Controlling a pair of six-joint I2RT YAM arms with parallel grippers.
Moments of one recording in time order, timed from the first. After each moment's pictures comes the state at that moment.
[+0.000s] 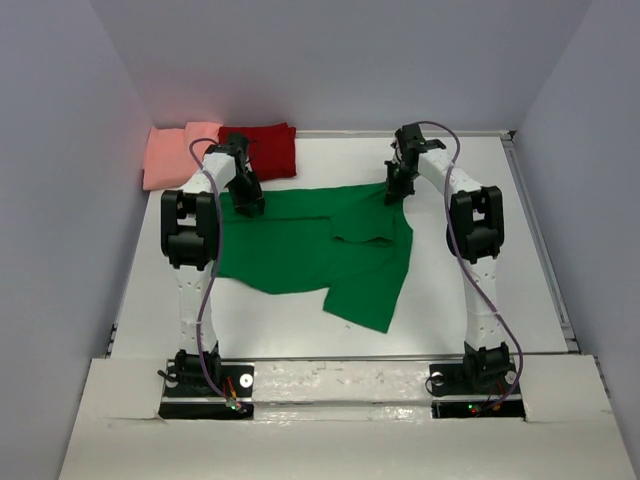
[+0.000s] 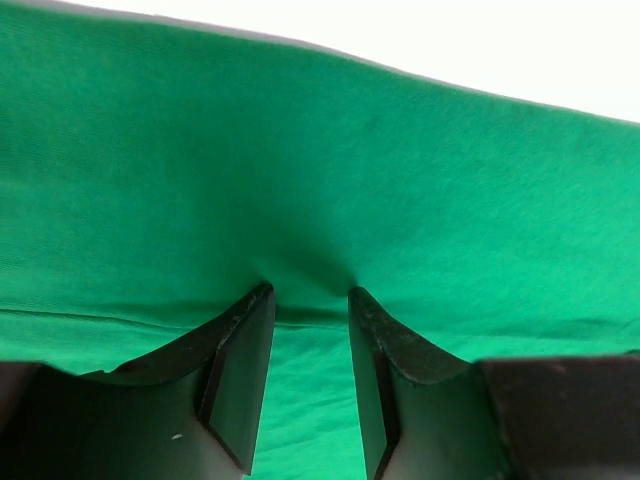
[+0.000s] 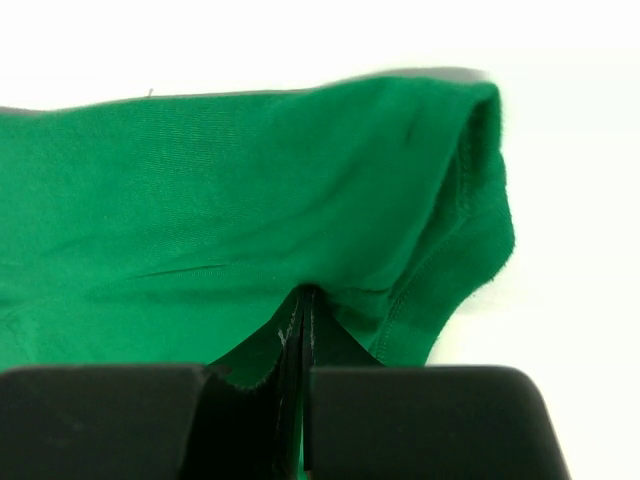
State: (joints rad) left arm -0.11 2.26 1.86 -0.90 0.10 -0.41; right arm 0.23 2.40 2.07 -0.86 -0.14 0.28
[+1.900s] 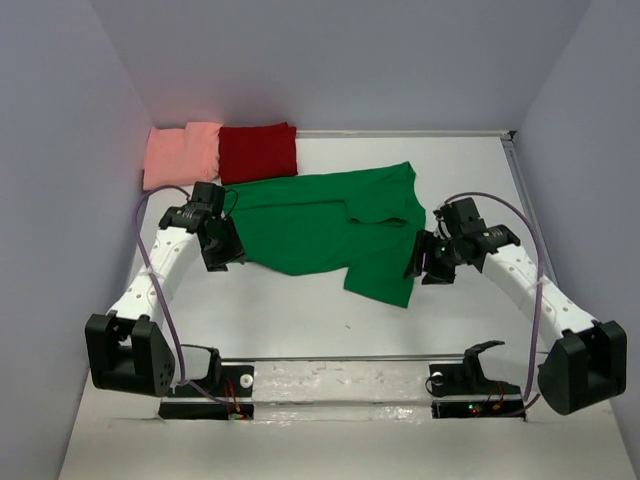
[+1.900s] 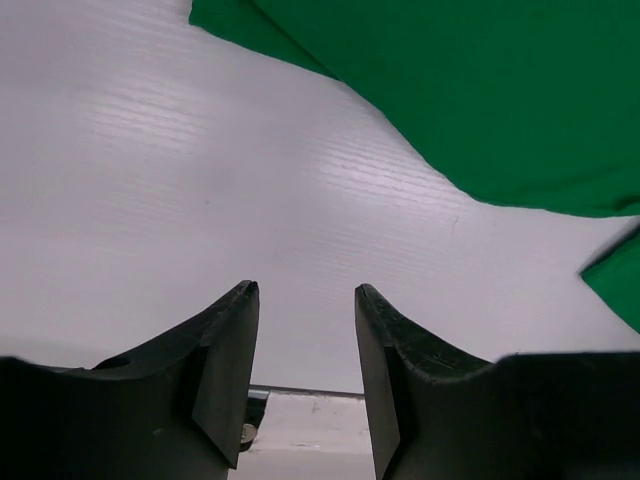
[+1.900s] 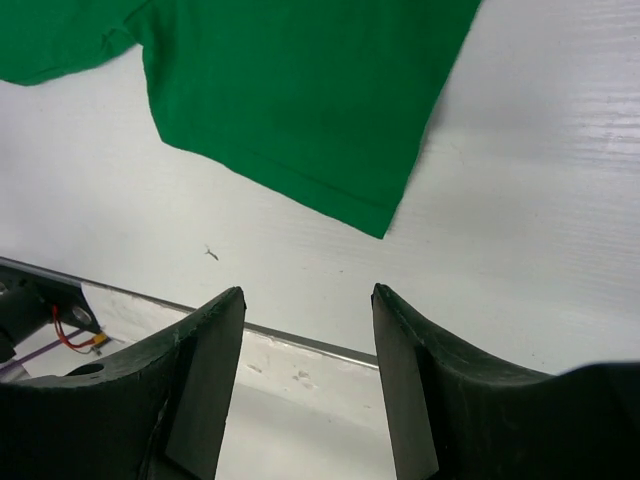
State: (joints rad) left arm -0.16 1.28 1.05 -0.98 0.00 -0.52; right arm 0.29 1.21 0.91 -0.84 -0.28 0.50
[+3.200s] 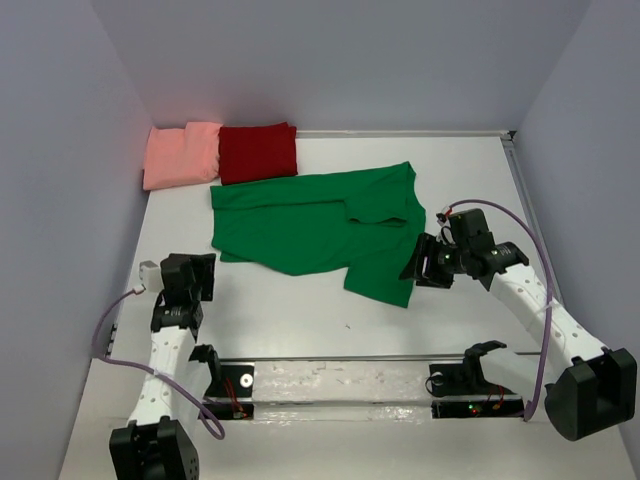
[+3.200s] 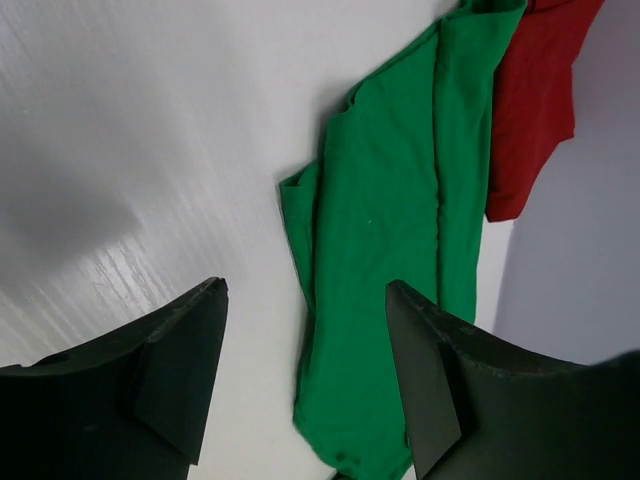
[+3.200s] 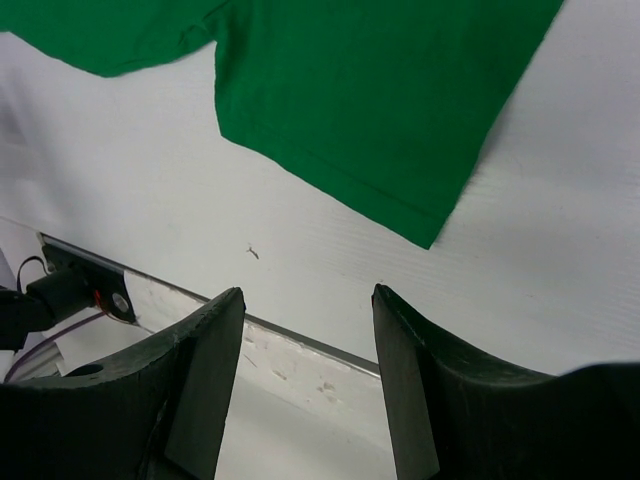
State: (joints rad) left arm 0.12 0.68 0.30 -0.27 -0.11 -1.32; right arm 0.29 1.04 0.79 -0.73 -0.37 0.56
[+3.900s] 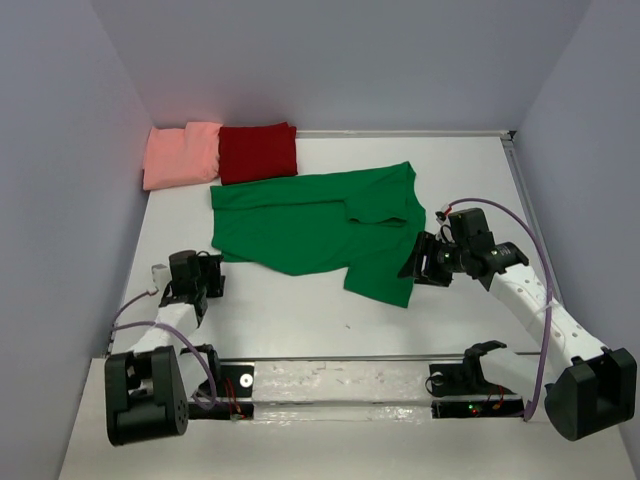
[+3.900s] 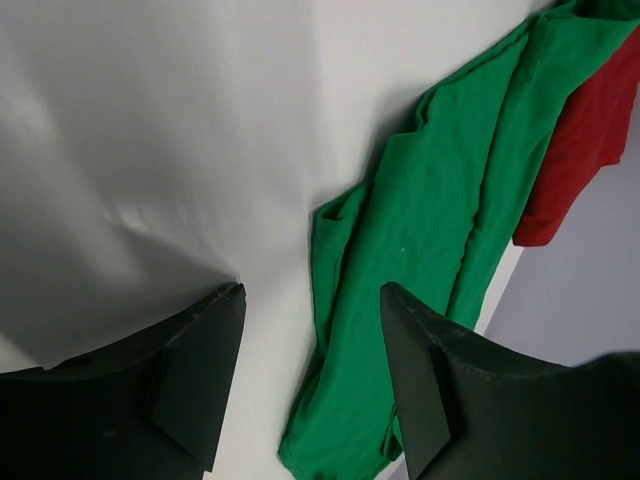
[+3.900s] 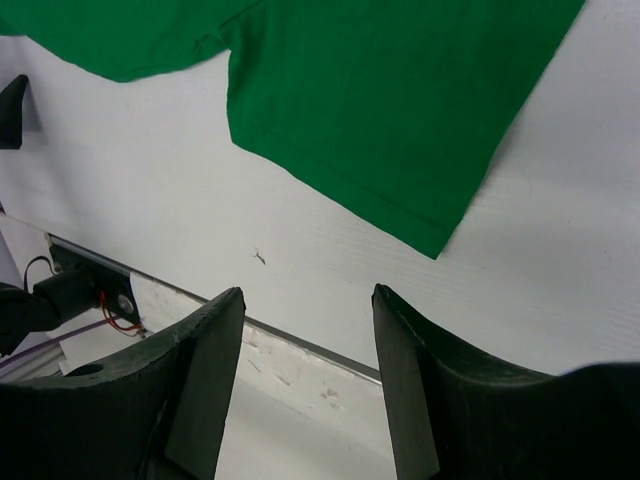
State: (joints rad) left arm 0.13 1.00 0.22 0.05 -0.03 -1.47; right arm 0.29 1.04 0.79 -0.70 -0.39 0.56
